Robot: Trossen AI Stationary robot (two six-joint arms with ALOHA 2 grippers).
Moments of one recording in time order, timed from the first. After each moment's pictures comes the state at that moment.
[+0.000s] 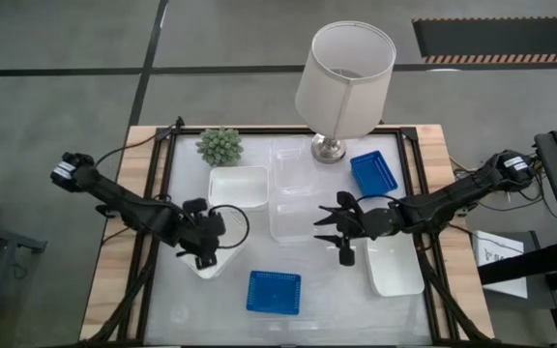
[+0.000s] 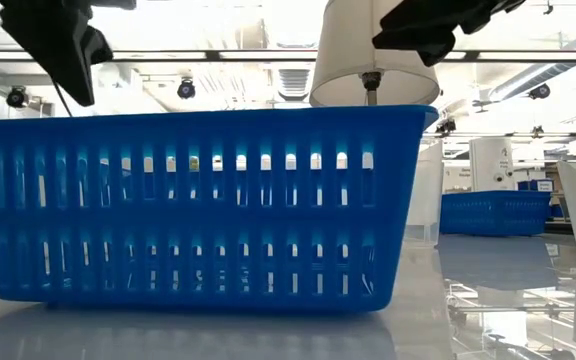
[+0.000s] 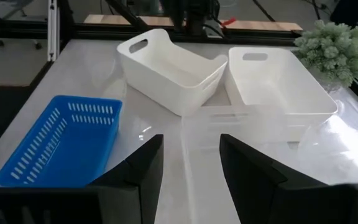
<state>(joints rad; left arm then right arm) -0.46 1.26 1.05 -1.03 -0.32 -0.68 0.34 1.22 0.75 0.04 0.31 0.11</state>
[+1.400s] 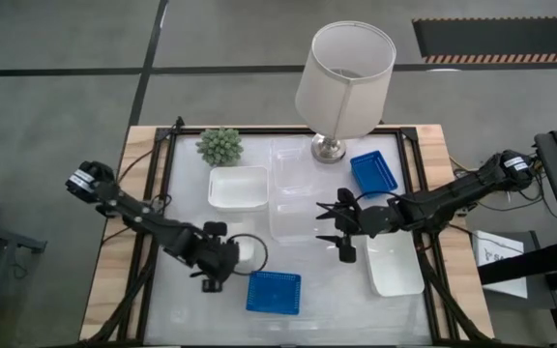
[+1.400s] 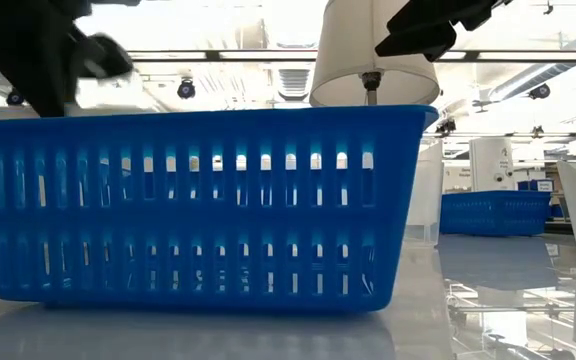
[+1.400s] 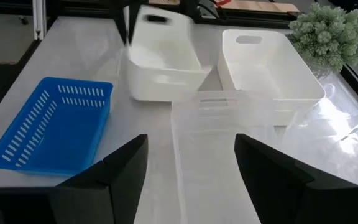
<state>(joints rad) -0.53 1.47 1.09 -0.87 -0.17 -0.51 0.33 1.22 0.83 -0.15 0.31 0.12</state>
